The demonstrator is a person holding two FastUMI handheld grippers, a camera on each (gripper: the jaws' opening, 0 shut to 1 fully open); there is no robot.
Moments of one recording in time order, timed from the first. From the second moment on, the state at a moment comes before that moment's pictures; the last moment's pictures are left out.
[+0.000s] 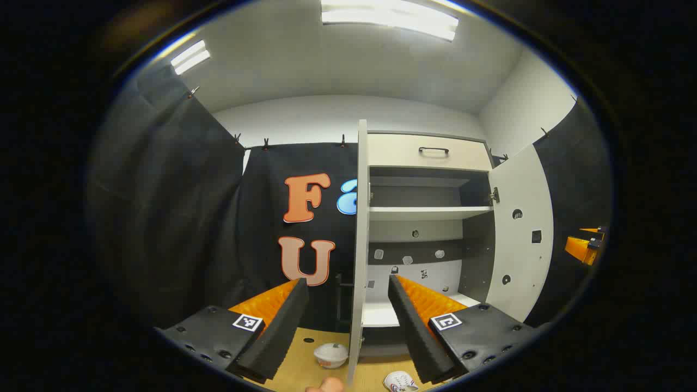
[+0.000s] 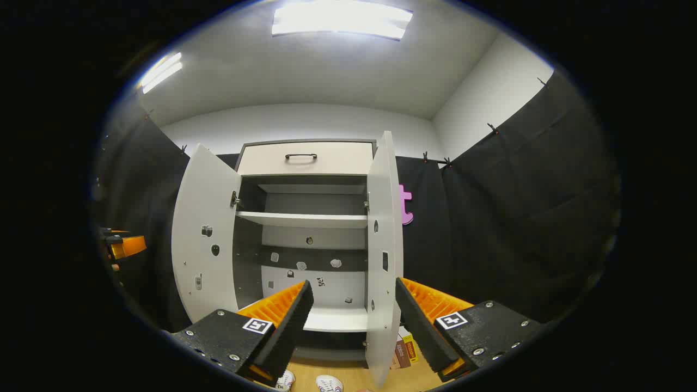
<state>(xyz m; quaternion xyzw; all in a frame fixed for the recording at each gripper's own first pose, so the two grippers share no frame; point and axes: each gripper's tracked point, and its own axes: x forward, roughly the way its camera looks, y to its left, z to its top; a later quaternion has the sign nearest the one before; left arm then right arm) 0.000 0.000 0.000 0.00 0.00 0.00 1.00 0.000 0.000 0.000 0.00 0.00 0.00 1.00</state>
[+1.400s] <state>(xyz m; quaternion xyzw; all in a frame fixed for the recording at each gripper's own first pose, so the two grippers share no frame) 0.003 -0.003 -0.004 0.00 0.01 -0.01 1.00 0.011 0.001 -0.037 -0.01 0.02 0.00 1.00</state>
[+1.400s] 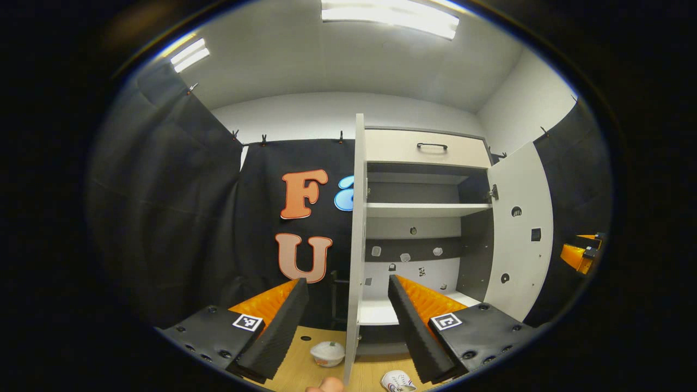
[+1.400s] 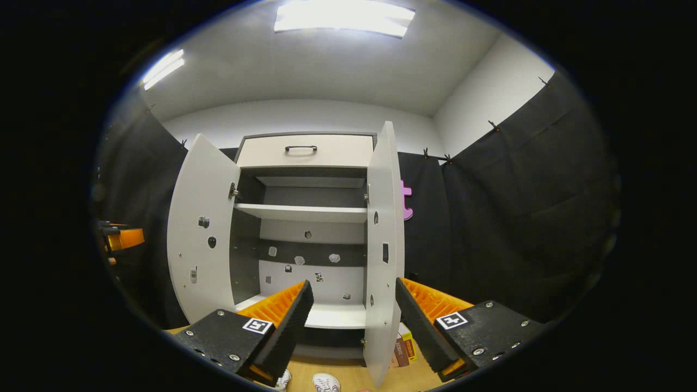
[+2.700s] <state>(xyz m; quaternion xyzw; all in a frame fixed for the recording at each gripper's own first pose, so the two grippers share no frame) 0.017 -0.010 -0.040 0.01 0.02 -0.01 1.00 -0.018 0.043 -0.544 -0.05 0.43 0.05 0.90</state>
